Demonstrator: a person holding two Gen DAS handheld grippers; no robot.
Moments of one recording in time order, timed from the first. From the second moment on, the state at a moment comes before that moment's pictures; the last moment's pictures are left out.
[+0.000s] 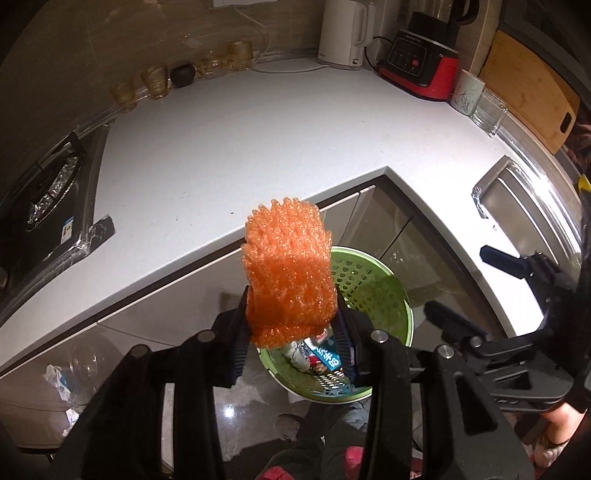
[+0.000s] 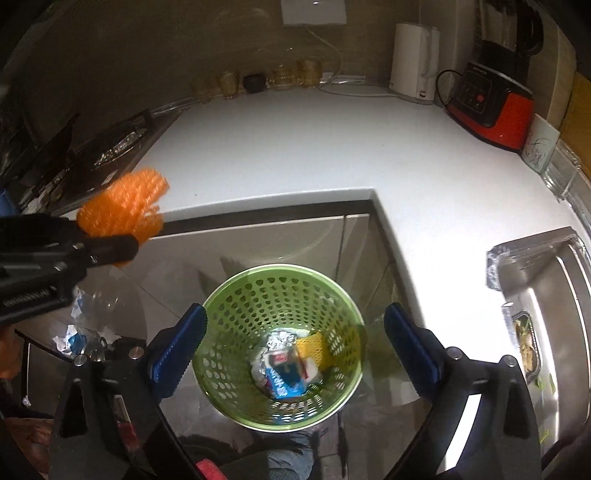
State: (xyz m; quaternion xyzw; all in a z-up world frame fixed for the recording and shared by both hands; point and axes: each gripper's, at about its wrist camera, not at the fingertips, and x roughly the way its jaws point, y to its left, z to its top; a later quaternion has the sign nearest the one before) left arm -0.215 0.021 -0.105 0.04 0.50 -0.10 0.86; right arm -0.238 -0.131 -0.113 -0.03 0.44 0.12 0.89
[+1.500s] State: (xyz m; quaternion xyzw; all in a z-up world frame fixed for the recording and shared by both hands) left arm -0.232 0.016 -0.011 0.02 0.40 -0.08 0.91; right arm -0.251 -0.191 -0.017 0.01 0.35 0.06 0.93
